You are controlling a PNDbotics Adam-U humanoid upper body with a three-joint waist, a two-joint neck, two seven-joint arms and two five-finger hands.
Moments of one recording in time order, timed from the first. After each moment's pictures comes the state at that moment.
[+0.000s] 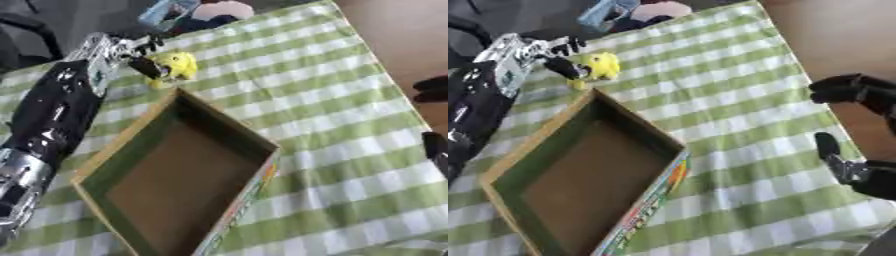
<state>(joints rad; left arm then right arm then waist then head) -1.01 0.55 -0.09 -0.82 -0.98 0.06 -0.48 -0.43 -0.51 0.17 -1.87 0.17 -0.27 0.35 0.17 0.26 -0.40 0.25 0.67</state>
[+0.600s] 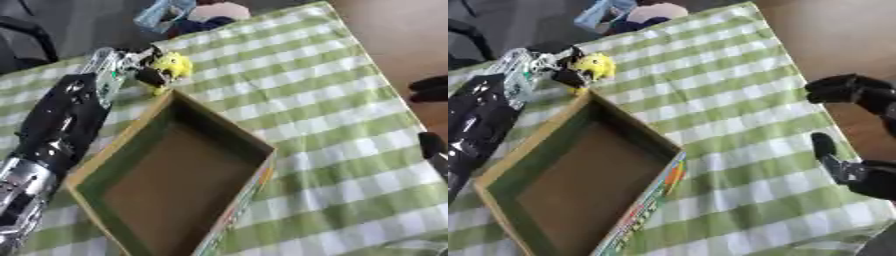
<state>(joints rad) -1.00 0.53 -0.09 -0.80 -1.00 0.09 -0.37 -0.43 -0.51 0.17 -1.87 0.17 -0.27 0.35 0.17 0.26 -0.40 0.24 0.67</state>
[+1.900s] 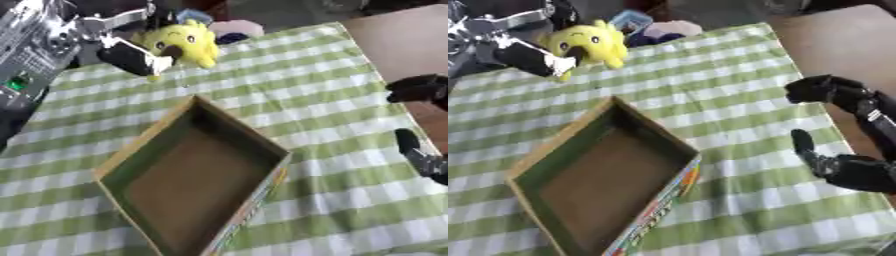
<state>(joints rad) -0.78 0.85 -0.34 -1.78 -0.59 0.06 -0.59 -0.39 -0.50 0.16 -1.87 0.17 -0.26 0.34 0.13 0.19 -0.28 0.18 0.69</state>
